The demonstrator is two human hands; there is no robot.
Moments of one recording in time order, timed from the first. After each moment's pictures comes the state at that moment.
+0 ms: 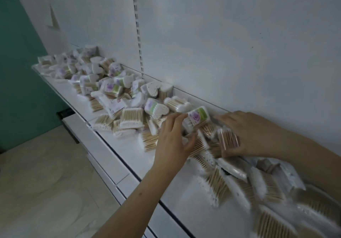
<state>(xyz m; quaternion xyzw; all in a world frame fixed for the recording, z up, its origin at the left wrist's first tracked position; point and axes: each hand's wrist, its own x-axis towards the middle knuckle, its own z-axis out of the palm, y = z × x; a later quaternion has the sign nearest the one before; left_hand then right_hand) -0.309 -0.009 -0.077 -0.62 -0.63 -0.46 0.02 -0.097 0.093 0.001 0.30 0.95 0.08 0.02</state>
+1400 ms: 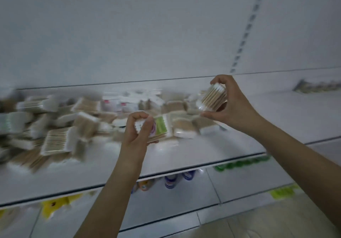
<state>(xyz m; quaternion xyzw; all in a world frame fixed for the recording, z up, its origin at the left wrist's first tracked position) -0.195 -0.117 -0.054 -0.54 -0.32 -0.48 -0.61 0.066 -0.182 -0.003 0.64 0.63 -0.07 -0.43</state>
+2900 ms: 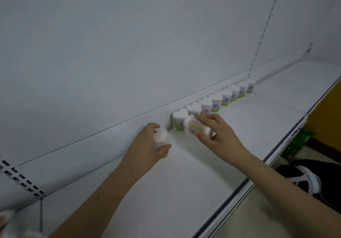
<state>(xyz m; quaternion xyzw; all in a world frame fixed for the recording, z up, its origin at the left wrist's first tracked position) 0.417 -0.119 -0.076 -0.90 -0.19 -0.22 -0.34 0.581 -0.310 -0.065 0.80 0.45 0.02 -0.40</state>
